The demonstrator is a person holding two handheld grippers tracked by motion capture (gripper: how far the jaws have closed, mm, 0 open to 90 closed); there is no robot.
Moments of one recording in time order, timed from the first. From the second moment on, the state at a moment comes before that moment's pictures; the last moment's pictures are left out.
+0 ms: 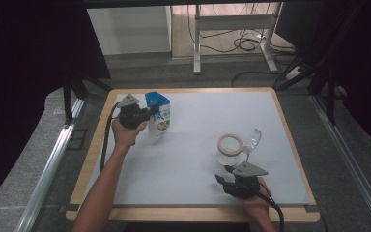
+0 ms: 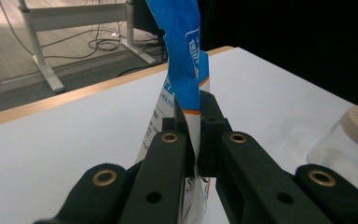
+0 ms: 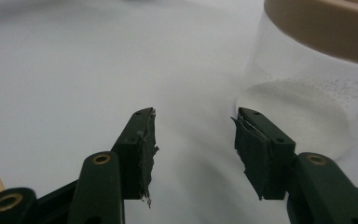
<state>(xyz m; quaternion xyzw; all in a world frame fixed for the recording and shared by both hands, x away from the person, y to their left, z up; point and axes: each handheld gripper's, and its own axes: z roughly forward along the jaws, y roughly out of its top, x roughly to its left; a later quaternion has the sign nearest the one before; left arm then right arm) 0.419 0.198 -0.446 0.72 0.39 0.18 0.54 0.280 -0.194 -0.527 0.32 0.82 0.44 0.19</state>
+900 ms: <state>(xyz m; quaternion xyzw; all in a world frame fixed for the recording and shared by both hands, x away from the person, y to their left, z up) 0.391 0.184 -0.443 0.73 0.37 0.16 0.56 0.276 -0.179 -0.528 0.30 0.81 0.45 0.20</state>
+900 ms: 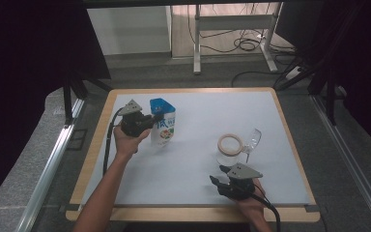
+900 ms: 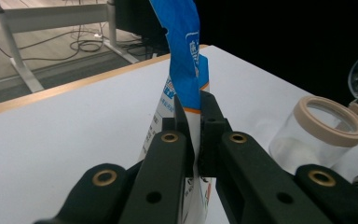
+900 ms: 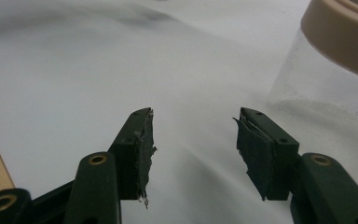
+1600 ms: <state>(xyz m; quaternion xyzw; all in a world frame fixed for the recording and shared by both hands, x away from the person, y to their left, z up) 0.375 0.170 -0.434 0.73 0.34 0.14 0.57 0.280 -0.163 -0.530 0.30 0.81 0.46 0.20</state>
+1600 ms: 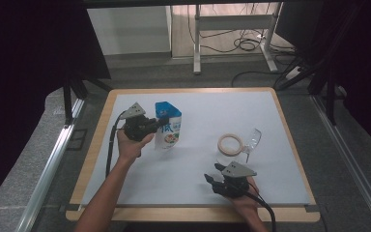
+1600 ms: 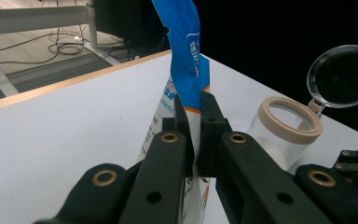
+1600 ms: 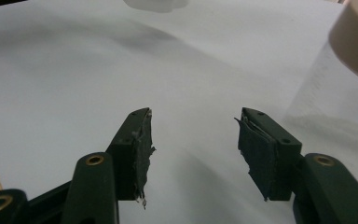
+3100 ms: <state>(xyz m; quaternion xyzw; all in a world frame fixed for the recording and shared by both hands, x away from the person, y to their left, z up) 0.350 0.132 -0.425 0.75 0.30 0.12 0.58 0.301 -0.114 -0.525 0.29 0.81 0.46 0.21</state>
